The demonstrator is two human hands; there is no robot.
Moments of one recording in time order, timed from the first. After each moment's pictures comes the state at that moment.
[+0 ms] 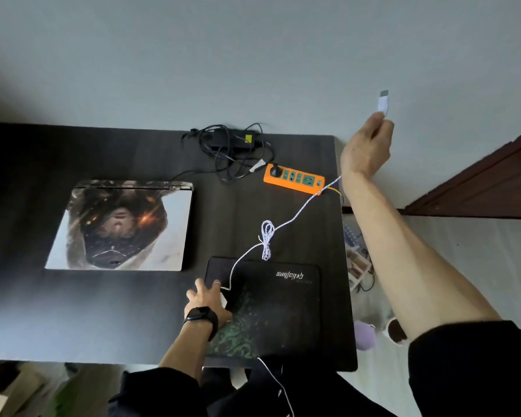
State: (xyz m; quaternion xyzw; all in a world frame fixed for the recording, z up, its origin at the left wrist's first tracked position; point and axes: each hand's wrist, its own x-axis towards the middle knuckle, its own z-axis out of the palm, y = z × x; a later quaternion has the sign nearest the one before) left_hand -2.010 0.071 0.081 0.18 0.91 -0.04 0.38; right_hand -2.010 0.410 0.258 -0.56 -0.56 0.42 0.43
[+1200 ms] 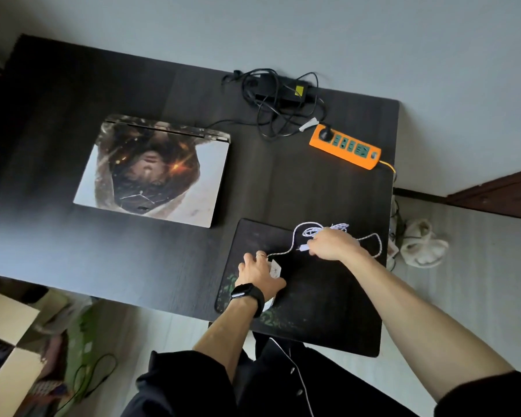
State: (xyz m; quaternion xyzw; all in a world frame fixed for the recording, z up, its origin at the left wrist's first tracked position) left_hand -1.980 0.092 0.051 0.10 0.89 0.14 0.43; right_hand -1.957 0.291 0.076 -0.35 -0.80 0.26 -0.42
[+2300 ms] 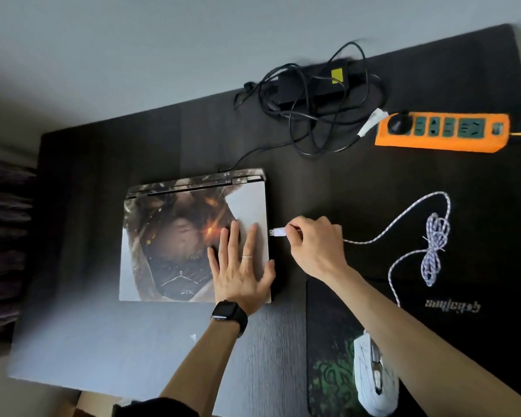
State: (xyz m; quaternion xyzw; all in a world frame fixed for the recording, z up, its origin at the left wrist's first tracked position) left_hand -2.193 0.031 -0.014 0.31 0.95 0.02 0.09; right_hand -2.125 0.200 -0.017 -0.34 -0.87 0.36 0.01
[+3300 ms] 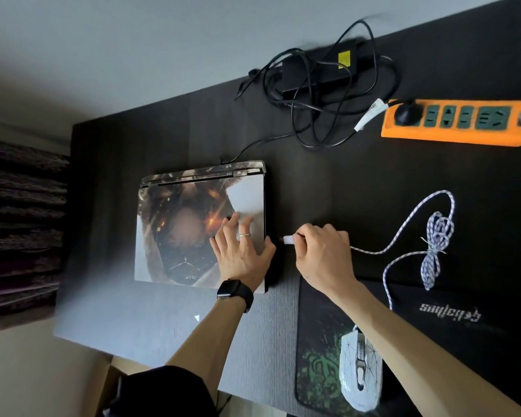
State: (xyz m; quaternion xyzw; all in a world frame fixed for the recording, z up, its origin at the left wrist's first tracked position) left_hand -2.195 0.064 -0.015 0.25 0.97 0.03 0.00; right_hand -2.094 0.196 -0.036 -0.29 -0.89 0.34 0.04
